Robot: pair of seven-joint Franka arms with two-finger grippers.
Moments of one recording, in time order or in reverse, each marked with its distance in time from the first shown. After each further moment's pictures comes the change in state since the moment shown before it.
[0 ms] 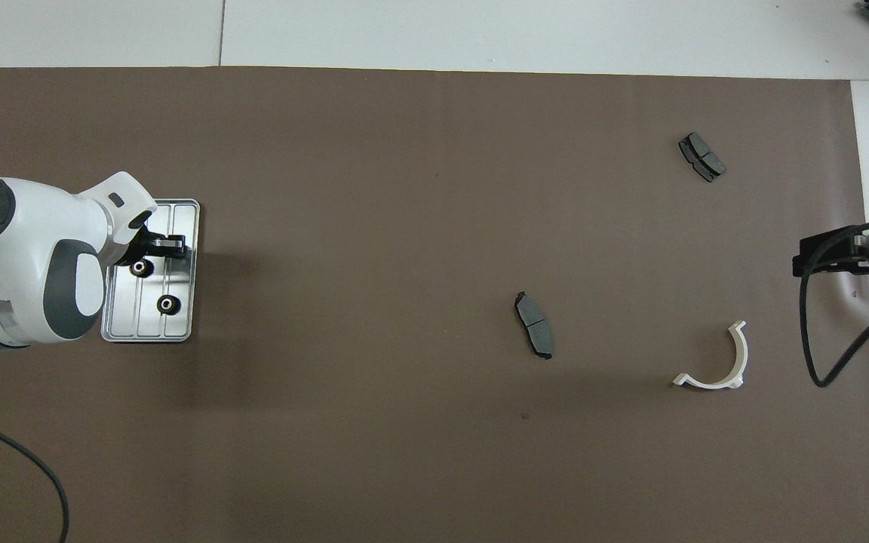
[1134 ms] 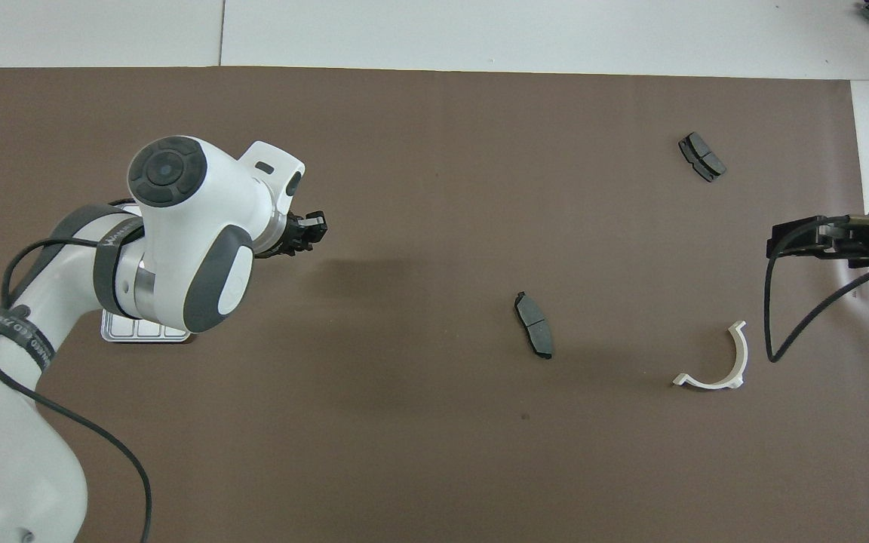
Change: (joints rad) left arm -0.375 -0.001 -0.015 0.205 0.009 -0.249 -0.743; right arm 0.011 -0.005 0.001 -0.143 0.000 0.219 0.000
